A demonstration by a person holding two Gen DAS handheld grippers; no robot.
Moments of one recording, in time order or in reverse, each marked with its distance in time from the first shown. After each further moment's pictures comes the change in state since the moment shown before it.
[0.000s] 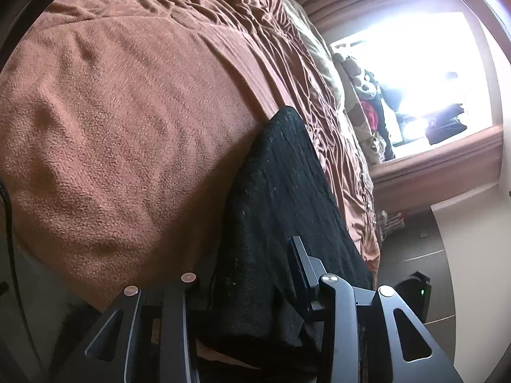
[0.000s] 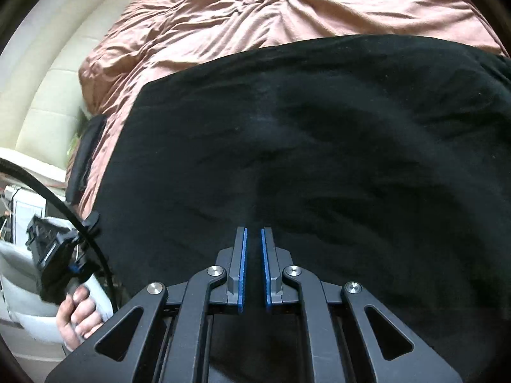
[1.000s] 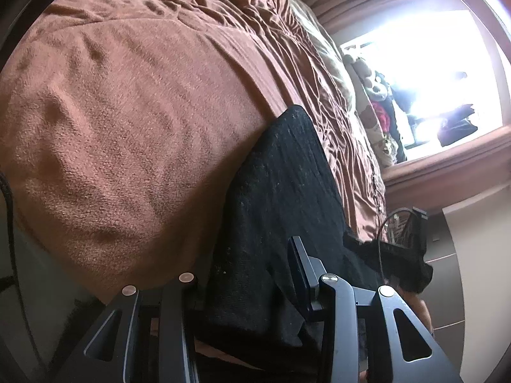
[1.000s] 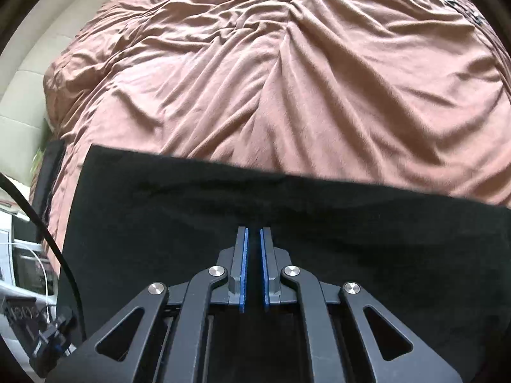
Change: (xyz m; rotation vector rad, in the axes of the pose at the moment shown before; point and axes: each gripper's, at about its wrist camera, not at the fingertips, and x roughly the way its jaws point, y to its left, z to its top) left arm 0.003 -0.004 -0.004 -0.010 -0.010 0.057; right arm 0.056 0.033 0.081 -0.031 -0.001 -0.141
